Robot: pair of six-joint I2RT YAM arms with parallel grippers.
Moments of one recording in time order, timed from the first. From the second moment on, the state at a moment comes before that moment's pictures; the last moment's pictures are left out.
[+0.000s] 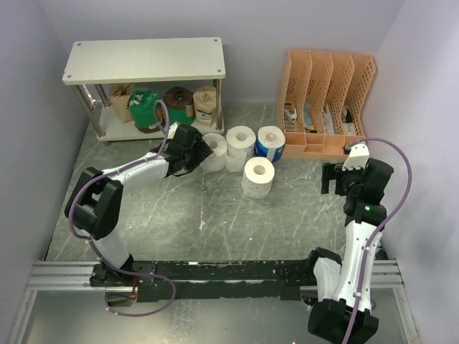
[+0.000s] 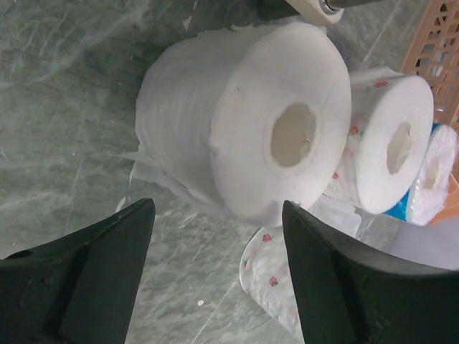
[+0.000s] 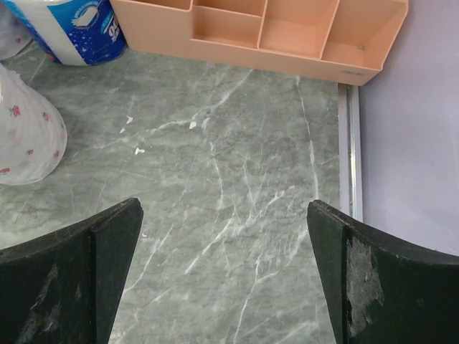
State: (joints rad) left arm -0.56 1.70 1.12 -0.15 -0.17 -1.12; right arm -0.40 0.76 0.79 -0.57 -0.33 -0.35
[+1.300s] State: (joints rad) left arm -0.51 1.79 1.13 0.00 -0.18 -1.18; right arm -0.40 0.77 0.79 -0.57 -0.33 -0.35
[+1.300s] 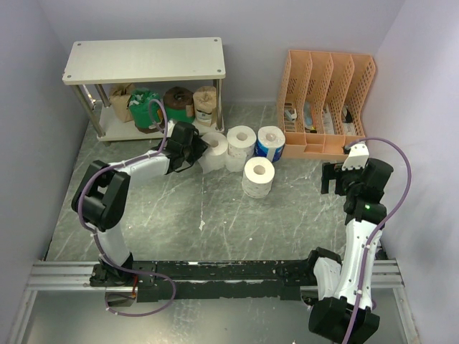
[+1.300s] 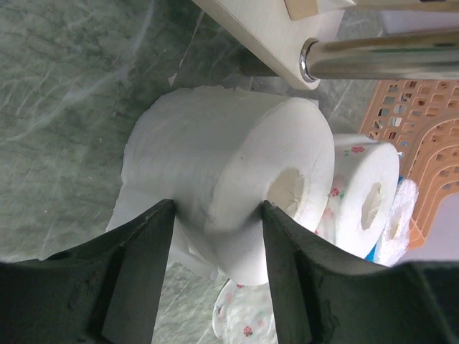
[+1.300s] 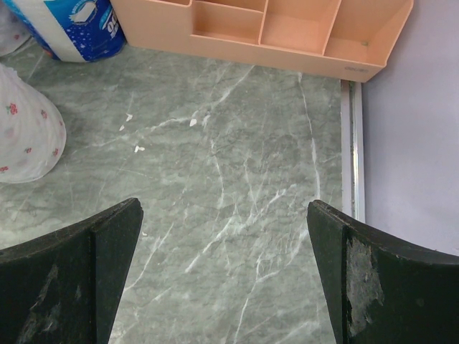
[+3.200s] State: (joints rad) left arm -0.31 1.33 1.54 -0.51 -0.13 -0.96; right arm -0.40 0.77 0.79 -0.57 -0.33 -0.35
